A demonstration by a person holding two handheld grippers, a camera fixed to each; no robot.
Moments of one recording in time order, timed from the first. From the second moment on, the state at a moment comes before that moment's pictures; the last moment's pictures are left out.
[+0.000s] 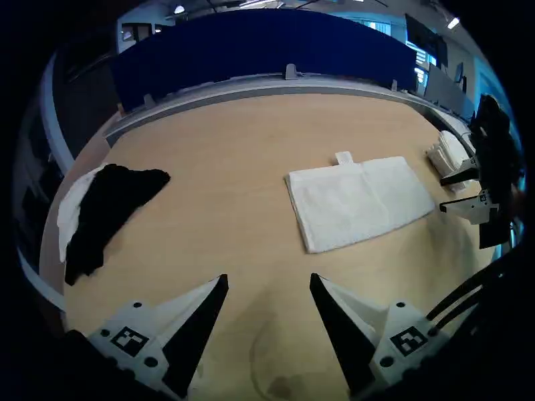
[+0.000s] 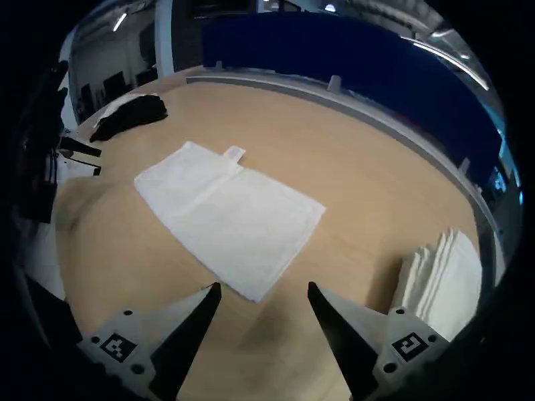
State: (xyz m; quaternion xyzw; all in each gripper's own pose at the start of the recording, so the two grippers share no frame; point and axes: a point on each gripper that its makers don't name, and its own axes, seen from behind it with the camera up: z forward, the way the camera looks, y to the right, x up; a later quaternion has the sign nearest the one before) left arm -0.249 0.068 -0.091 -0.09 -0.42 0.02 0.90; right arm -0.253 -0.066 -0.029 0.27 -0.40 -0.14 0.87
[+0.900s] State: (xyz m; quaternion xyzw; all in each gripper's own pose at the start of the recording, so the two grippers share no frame) left arm -0.238 0.069 -0.106 -0.08 -0.41 0.00 0.91; right arm -0.283 -0.072 -0.038 0.30 -0.42 -0.16 0.84
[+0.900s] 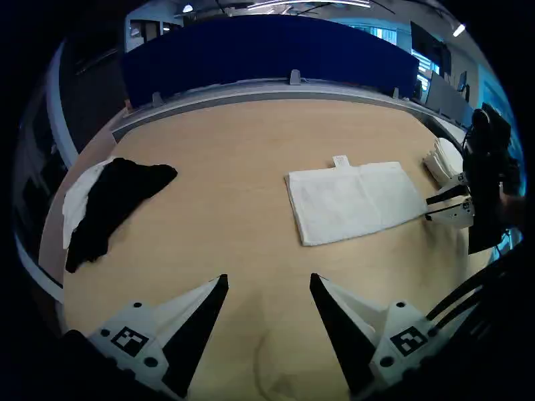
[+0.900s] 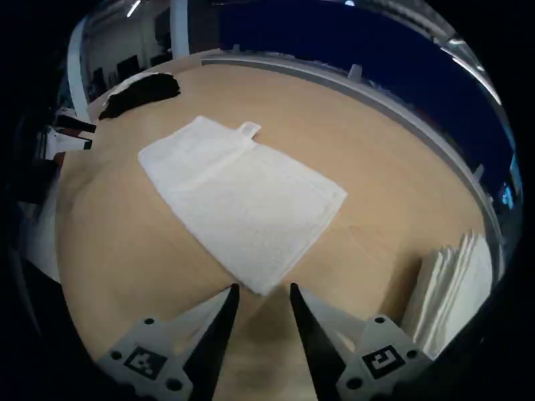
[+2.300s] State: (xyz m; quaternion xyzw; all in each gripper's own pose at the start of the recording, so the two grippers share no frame) left arm -0.228 0.046 -0.120 -0.06 -0.40 0.00 0.91; right arm -0.192 -0.121 0.016 0.33 -0.34 -0.18 0.86
